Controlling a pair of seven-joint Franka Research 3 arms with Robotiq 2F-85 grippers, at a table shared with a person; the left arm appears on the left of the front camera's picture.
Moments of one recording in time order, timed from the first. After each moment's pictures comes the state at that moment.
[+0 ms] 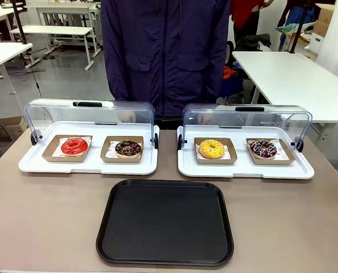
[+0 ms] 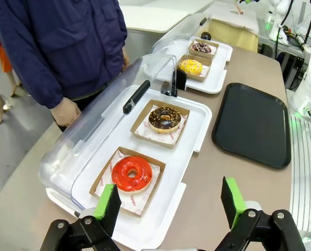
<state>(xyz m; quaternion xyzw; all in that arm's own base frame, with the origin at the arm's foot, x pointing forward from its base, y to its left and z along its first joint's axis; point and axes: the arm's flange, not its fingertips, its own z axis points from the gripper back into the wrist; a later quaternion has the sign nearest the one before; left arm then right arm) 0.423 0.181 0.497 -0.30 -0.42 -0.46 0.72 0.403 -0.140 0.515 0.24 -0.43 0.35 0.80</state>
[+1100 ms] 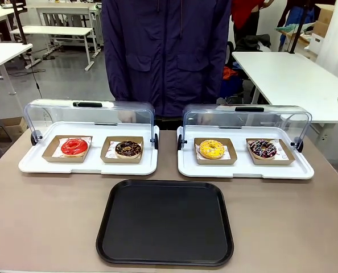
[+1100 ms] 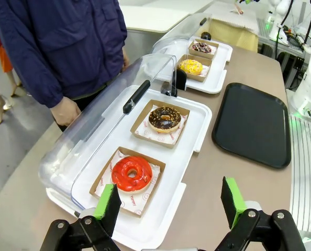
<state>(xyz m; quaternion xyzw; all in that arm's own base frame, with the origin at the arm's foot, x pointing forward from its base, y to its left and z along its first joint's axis) 0.423 0.181 0.497 -0.30 -0.42 -0.46 0.72 0.403 -0.140 0.515 0.24 -0.42 0.35 0.80</state>
